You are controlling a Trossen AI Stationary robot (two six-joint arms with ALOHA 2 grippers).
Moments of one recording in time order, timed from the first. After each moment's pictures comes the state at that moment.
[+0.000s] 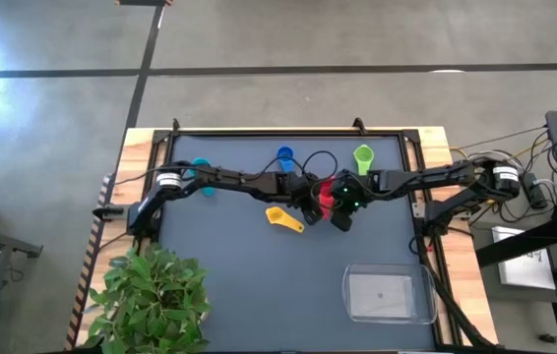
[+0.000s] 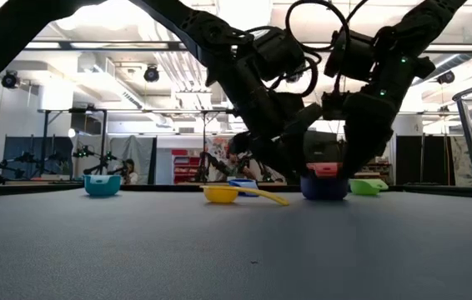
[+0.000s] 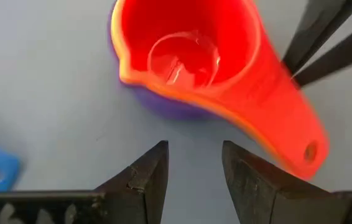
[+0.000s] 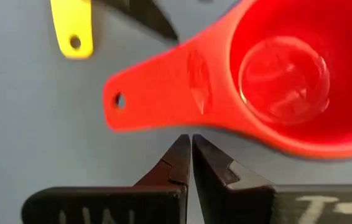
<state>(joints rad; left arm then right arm) 0.11 2.18 1.60 -0.34 -0.15 -0.41 -0.22 1.39 0.68 -0.33 -0.10 0.24</state>
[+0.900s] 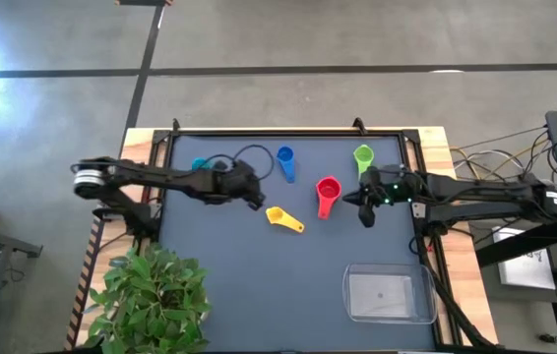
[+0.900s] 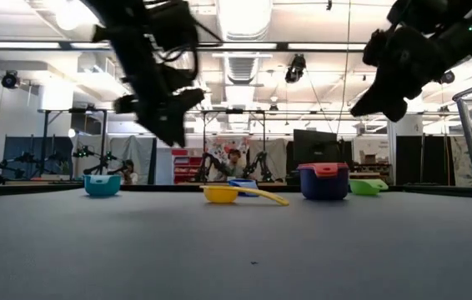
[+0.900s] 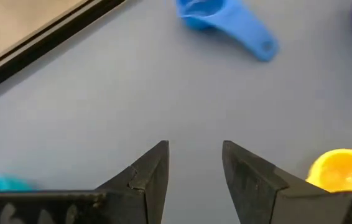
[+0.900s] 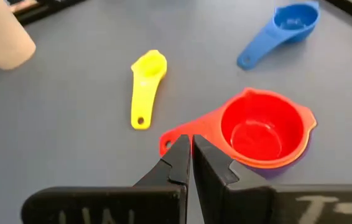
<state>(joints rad) 0.12 1.54 0.96 -0.51 -0.54 -0.66 -0.22 0.81 0.45 -0.19 -0.10 0.23</state>
